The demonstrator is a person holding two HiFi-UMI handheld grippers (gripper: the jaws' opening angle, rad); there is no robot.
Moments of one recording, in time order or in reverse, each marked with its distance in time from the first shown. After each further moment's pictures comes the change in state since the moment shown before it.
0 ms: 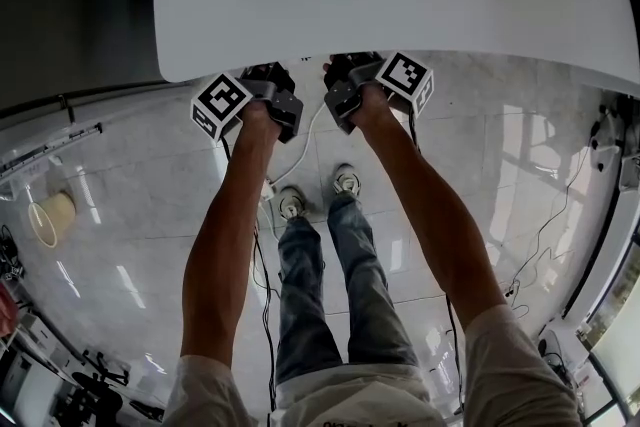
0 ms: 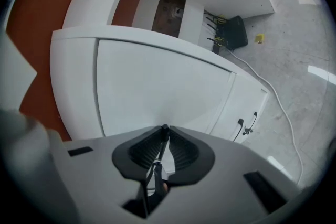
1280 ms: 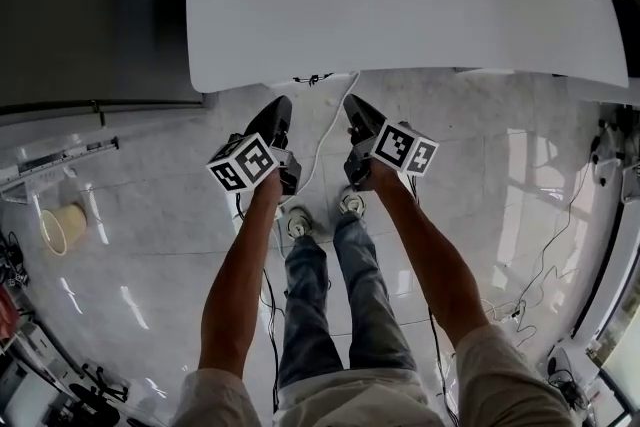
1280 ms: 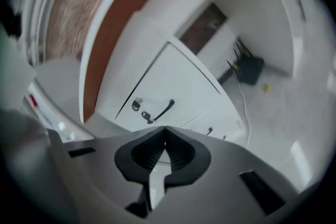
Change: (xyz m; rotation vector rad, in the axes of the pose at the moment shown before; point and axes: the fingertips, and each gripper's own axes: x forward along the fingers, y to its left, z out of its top) left arm -0.074 -0.024 -0.036 0.536 0.131 0.083; right arm -0.086 0.003 -0.041 -0.512 0.108 -0.143
